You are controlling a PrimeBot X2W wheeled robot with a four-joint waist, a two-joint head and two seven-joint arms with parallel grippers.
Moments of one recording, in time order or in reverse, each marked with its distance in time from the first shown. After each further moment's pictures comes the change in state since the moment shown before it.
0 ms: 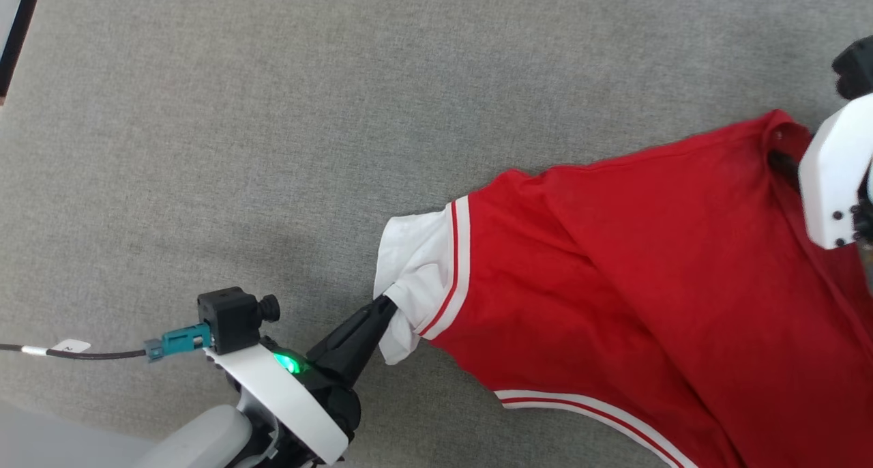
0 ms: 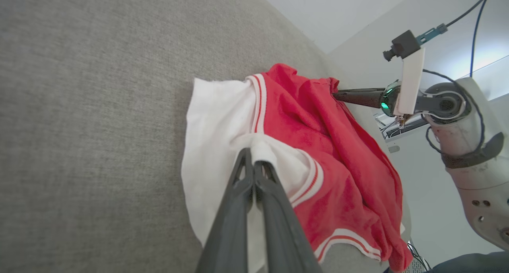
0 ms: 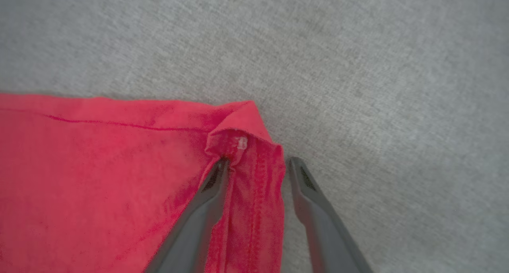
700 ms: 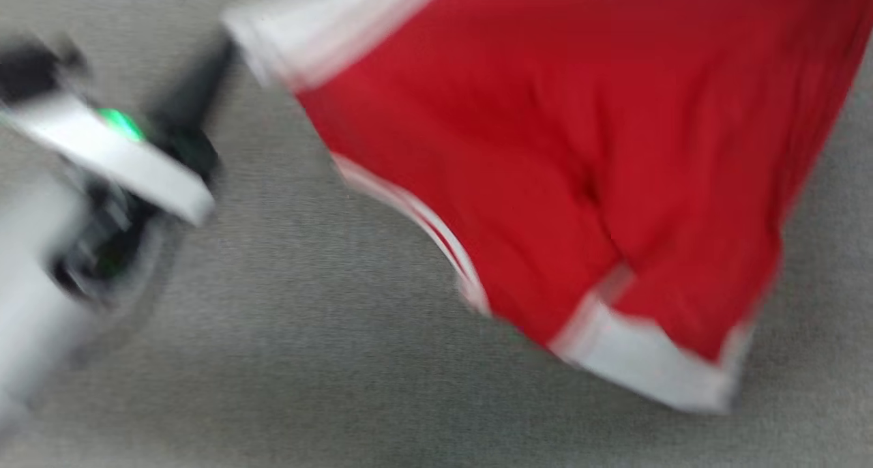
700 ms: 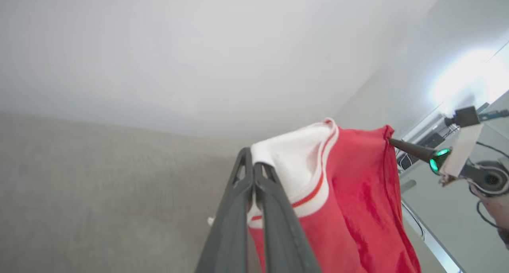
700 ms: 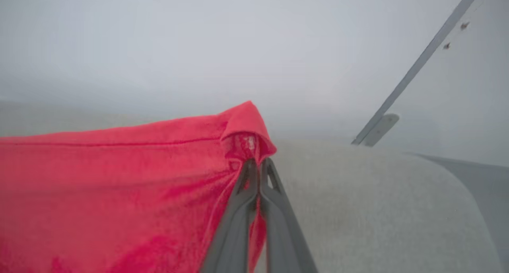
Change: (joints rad) left arm -0.439 0.147 0.086 0.142 -0.141 0.000 0.019; right arm -0.297 0.142 -0.224 0.200 -0.109 0.000 -0.337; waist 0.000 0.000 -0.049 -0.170
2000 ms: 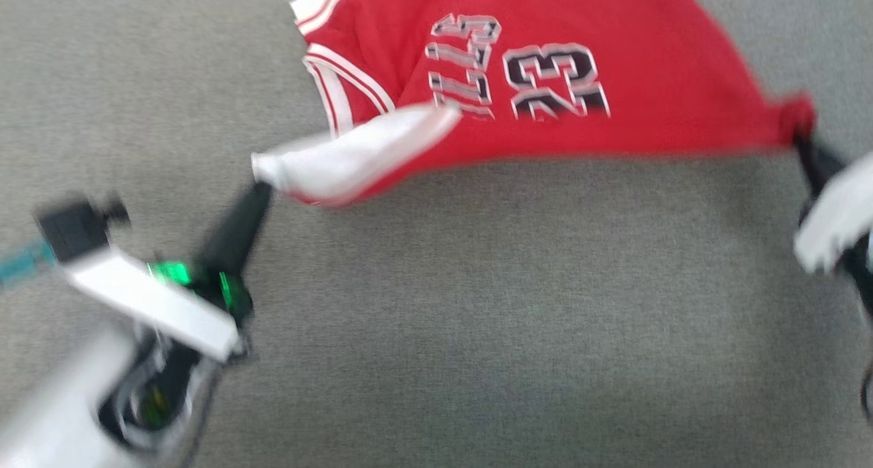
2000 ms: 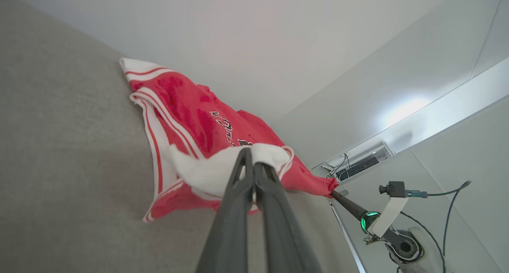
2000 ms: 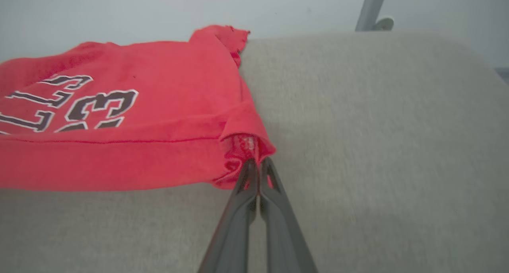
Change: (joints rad) left arm 0.316 -0.022 0.114 -0.156 -0.127 0.000 -0.018; right arm 0.373 0.065 -0.044 0.017 0.085 0.000 -0.261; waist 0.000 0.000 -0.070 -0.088
